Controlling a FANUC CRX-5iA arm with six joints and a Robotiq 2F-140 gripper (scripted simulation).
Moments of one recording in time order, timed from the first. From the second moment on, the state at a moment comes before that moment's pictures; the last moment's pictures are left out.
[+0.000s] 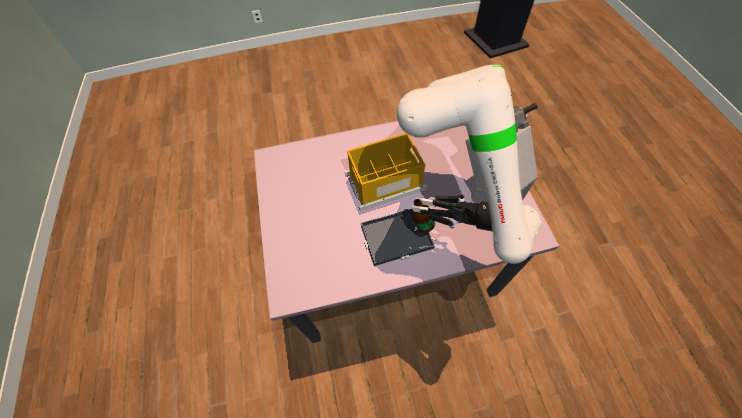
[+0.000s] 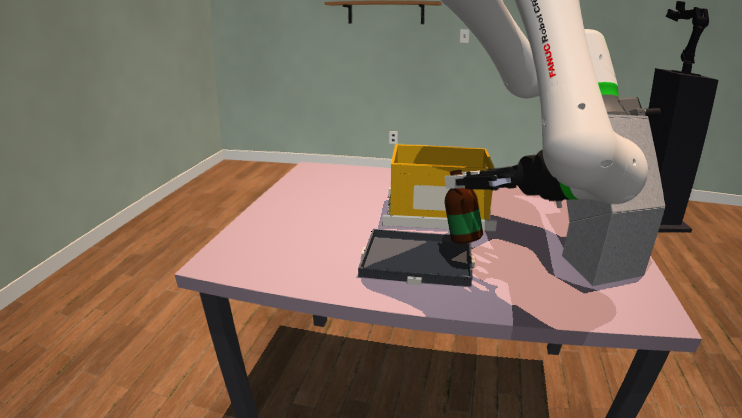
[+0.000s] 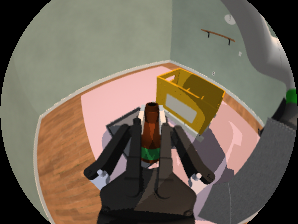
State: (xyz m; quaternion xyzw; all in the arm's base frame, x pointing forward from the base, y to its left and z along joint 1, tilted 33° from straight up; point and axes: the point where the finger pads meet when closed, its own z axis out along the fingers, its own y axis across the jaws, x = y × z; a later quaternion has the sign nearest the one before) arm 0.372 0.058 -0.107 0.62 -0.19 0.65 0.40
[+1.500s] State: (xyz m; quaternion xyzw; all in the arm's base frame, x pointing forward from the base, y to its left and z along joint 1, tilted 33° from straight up) arm 0.381 0.057 -0.105 0.62 -0.19 0.65 0.40
